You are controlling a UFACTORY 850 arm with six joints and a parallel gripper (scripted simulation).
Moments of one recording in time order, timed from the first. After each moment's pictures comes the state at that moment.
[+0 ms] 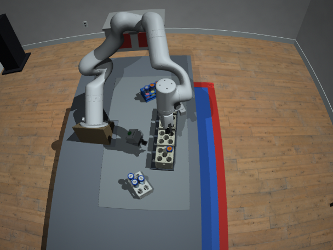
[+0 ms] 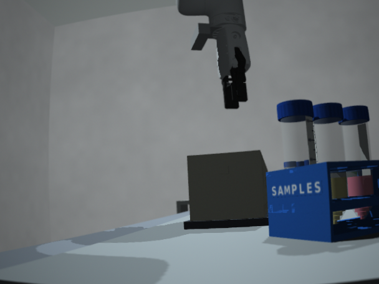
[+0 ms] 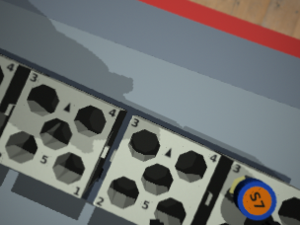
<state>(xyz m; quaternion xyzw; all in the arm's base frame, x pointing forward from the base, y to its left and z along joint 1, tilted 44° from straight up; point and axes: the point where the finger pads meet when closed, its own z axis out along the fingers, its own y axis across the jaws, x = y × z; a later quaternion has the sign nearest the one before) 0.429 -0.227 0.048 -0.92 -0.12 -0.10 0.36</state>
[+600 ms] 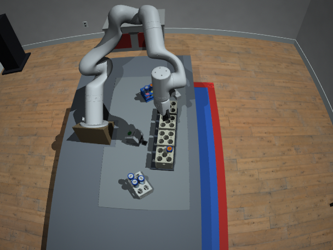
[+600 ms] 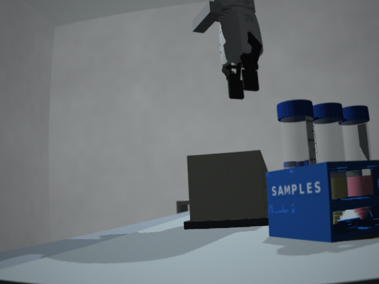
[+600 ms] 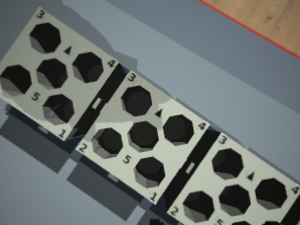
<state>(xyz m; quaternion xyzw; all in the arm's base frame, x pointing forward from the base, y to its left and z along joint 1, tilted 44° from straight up) 0.413 -0.170 0.101 -0.91 -0.20 -0.14 0.35</state>
